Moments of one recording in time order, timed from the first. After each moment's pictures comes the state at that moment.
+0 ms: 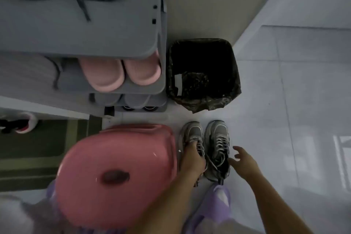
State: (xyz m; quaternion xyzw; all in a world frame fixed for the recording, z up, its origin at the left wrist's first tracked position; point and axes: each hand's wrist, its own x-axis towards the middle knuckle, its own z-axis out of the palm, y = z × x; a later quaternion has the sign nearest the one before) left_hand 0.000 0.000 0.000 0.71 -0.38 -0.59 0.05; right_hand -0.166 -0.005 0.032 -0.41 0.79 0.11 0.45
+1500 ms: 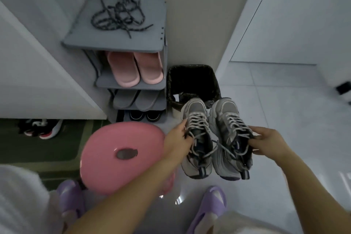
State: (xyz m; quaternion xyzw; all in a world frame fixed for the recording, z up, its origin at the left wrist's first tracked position) left_hand 0.044 0.042 0.154 0.66 -0.51 -0.47 0.28; right_hand -0.206 0.028 0.201 -0.41 0.75 -0.18 0.48
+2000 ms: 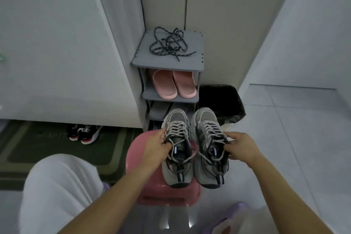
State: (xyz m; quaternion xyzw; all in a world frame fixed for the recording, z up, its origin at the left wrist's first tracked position) left_hand 0.202 0.098 0.209 0.70 -0.48 -0.43 0.30; right_hand -0.043 0.059 0.232 -0.51 0.68 -0.16 0.50
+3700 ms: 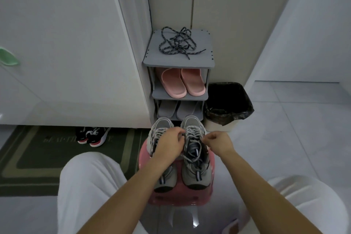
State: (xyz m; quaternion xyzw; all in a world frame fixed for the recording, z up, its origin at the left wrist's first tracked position) left_hand 0.219 0.089 0.202 0.70 -0.62 -0.30 0.20; right_hand 0.056 0.061 0.186 -0.51 0.72 -0.18 0.44
